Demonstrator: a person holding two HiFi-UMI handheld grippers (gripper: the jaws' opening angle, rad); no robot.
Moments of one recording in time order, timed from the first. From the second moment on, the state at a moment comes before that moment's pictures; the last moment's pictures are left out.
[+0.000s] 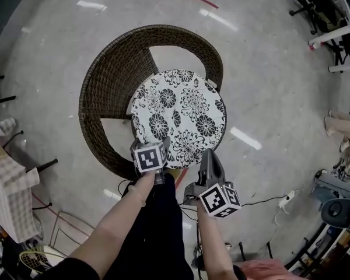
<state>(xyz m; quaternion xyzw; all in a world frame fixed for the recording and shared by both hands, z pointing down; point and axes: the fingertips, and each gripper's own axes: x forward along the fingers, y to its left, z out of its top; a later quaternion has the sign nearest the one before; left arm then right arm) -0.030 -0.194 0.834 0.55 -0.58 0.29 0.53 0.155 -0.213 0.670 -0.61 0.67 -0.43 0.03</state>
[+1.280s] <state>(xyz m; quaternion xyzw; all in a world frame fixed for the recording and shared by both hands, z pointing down) 0.050 -0.214 0.540 0.81 -0.48 0.09 0.33 0.161 -0.183 0.515 -0.61 0.71 -0.35 0.07</state>
